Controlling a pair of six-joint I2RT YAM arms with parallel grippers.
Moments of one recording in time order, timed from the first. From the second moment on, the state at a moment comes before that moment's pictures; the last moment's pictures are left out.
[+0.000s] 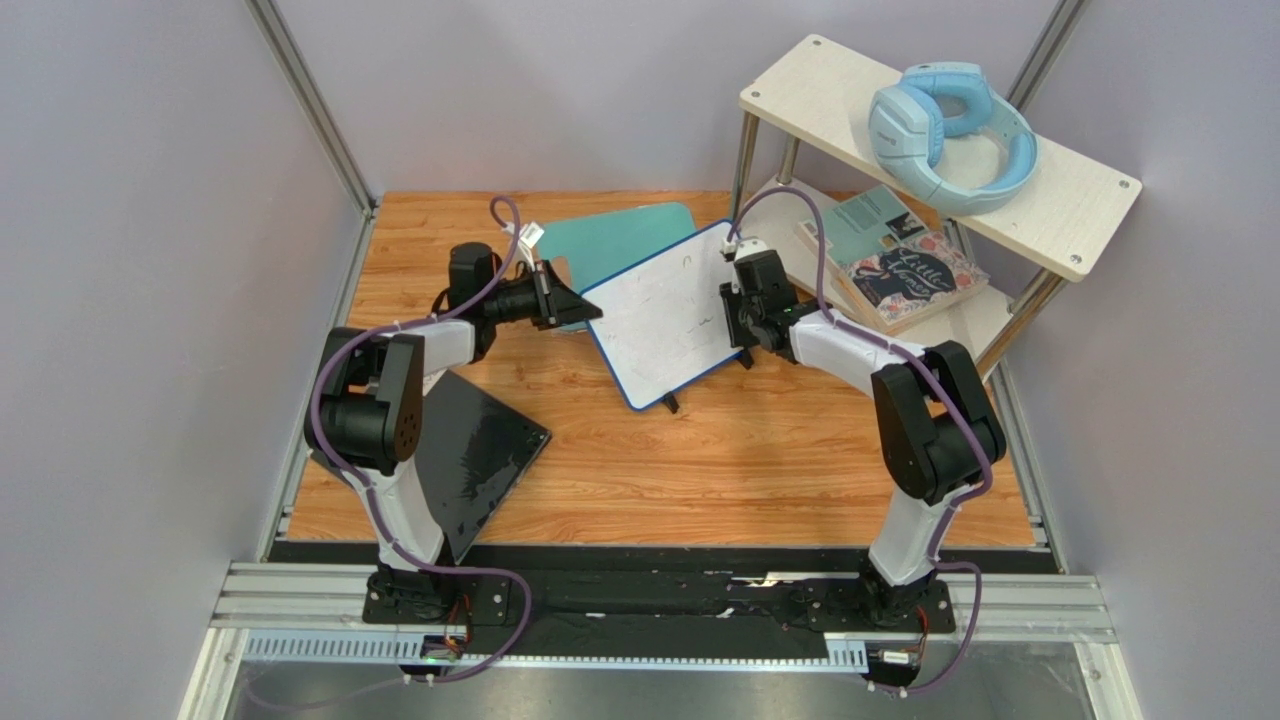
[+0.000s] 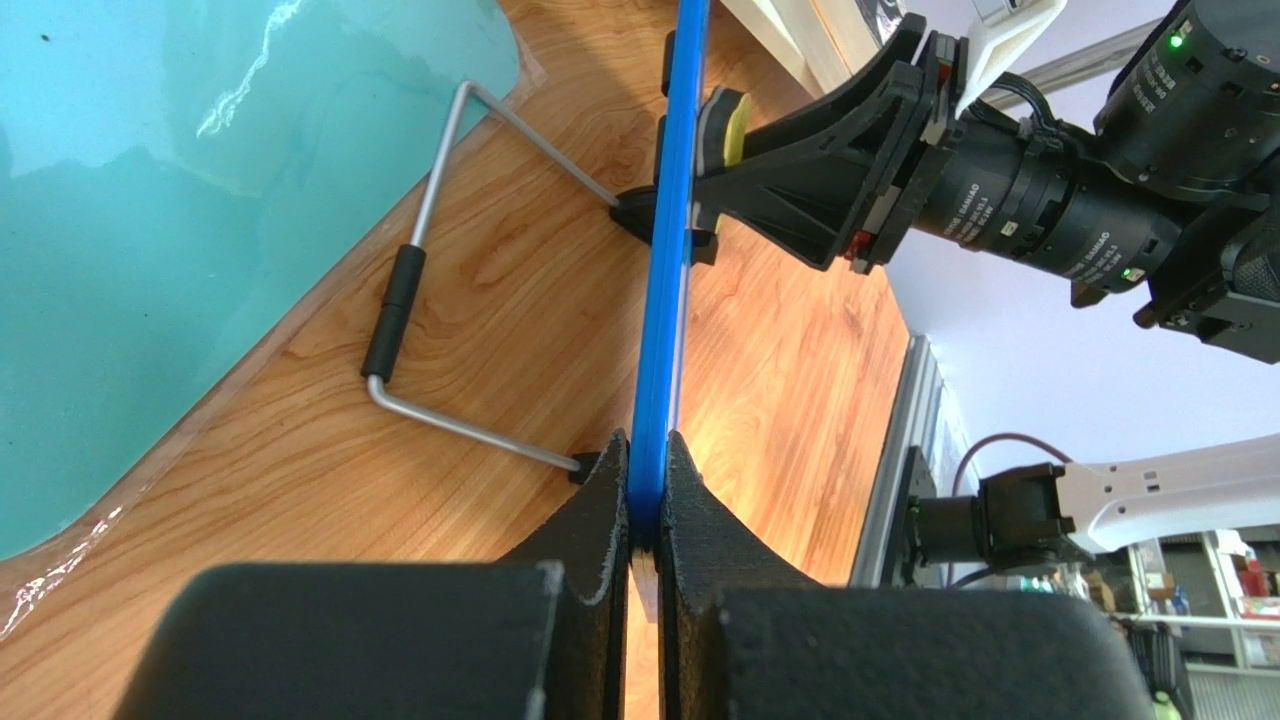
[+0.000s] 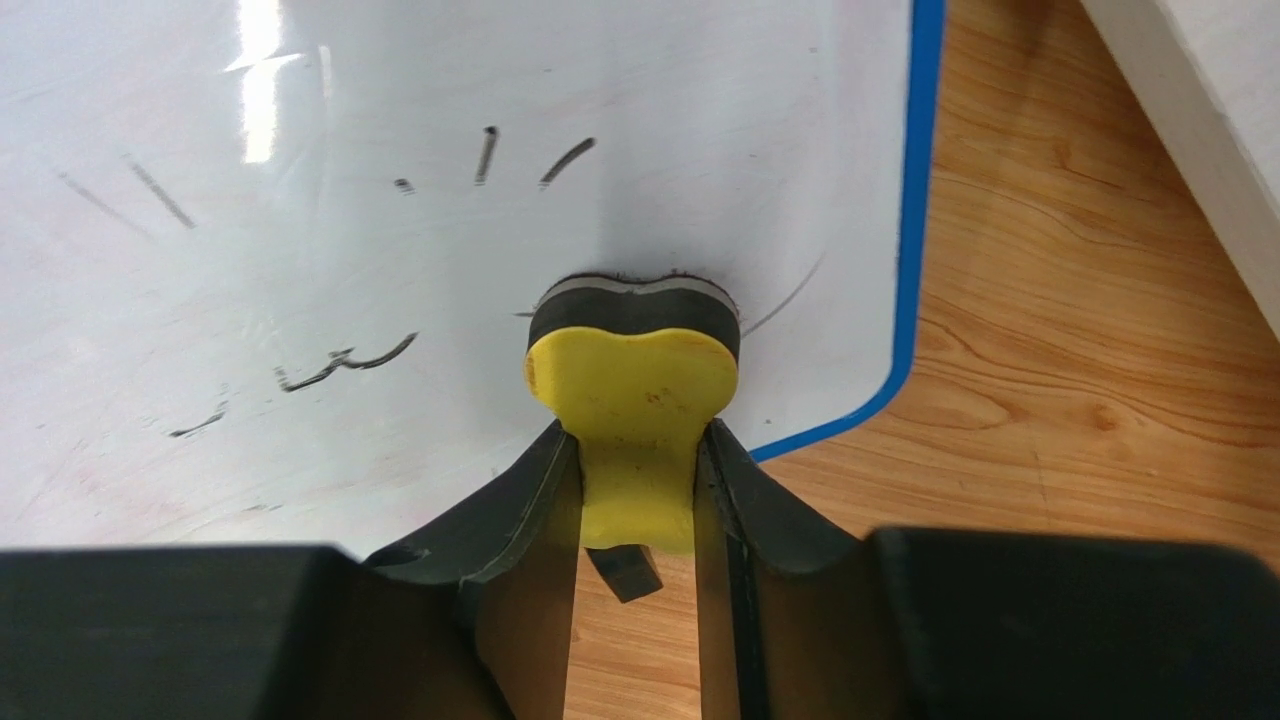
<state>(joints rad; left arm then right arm) -0.14 1.86 1.00 0.47 0.97 -0.59 0.44 1.80 1.16 -0.15 0.16 0.11</state>
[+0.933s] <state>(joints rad) -0.12 1.86 1.01 0.48 0.92 -0.60 0.61 2.02 1.61 -0.38 0.05 0.17</state>
